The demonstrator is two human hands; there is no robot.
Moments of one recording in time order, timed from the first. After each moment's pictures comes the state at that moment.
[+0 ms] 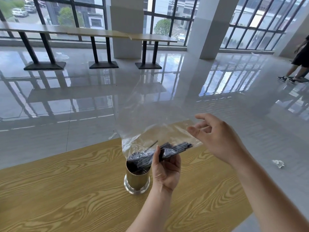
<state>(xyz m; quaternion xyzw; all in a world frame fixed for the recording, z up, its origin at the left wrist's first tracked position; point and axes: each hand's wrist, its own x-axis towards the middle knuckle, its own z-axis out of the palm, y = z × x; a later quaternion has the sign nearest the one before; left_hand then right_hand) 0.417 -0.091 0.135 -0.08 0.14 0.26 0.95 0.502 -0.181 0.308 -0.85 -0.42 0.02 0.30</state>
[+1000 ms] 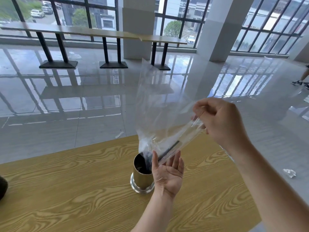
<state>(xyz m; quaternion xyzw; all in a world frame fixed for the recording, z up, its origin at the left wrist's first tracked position) 0.394 -0.089 0.135 -0.13 0.18 0.25 0.94 0.490 -0.142 0.334 -0.77 -0.48 -0.01 0.43</state>
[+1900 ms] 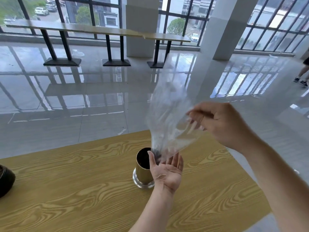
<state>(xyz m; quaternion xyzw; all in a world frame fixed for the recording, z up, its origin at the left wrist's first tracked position) 0.383 -0.089 0.138 -0.14 0.23 0.28 0.92 0.482 -0.154 0.345 -0.72 -0.55 0.06 0.42</state>
